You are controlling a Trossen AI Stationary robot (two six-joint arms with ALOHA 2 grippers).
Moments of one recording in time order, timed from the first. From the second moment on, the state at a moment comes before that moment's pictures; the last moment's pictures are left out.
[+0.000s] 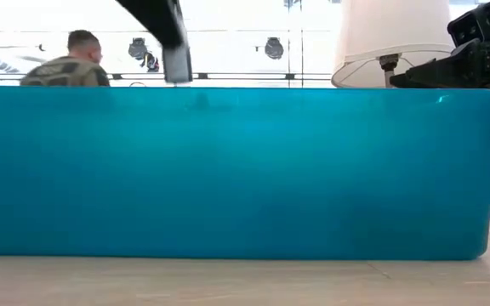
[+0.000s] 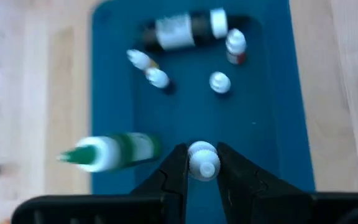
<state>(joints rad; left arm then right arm) -0.58 1.95 1.65 -0.91 -0.41 -0.40 0.11 0.16 0.02 0.13 0.13 -0.12</state>
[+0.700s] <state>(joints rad) -0.41 2.11 1.64 -0.74 -0.21 -0.32 0.11 0.17 0.02 0.13 0.13 -0.12</state>
